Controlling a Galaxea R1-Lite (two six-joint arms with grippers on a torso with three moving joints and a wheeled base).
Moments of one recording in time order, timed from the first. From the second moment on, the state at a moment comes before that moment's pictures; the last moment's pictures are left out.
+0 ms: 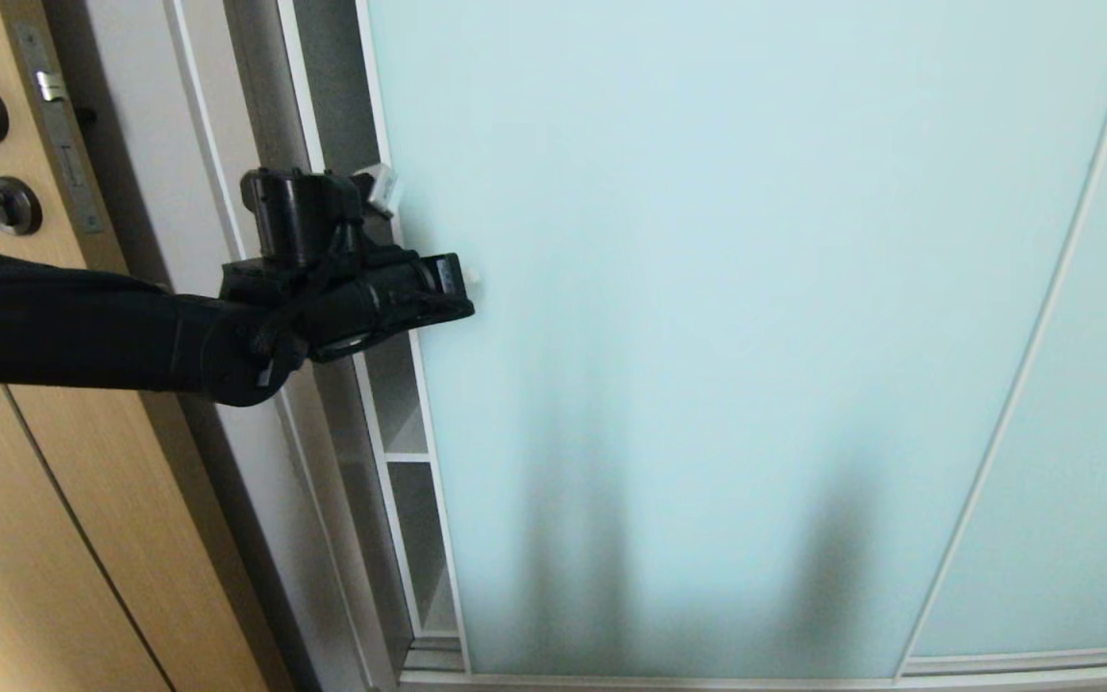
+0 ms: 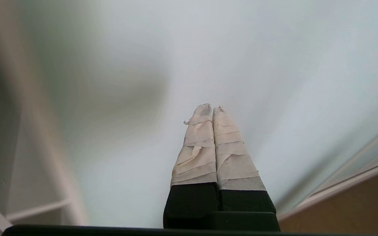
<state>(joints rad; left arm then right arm) -0.28 1.96 -1.39 -0.51 -0.20 -0.22 0.00 0.00 0.00 0.00 0.01 -0.02</state>
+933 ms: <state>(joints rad) -0.06 2.03 -1.52 -0.51 -0.20 -0.23 0.00 0.00 0.00 0.00 0.01 -0.02</state>
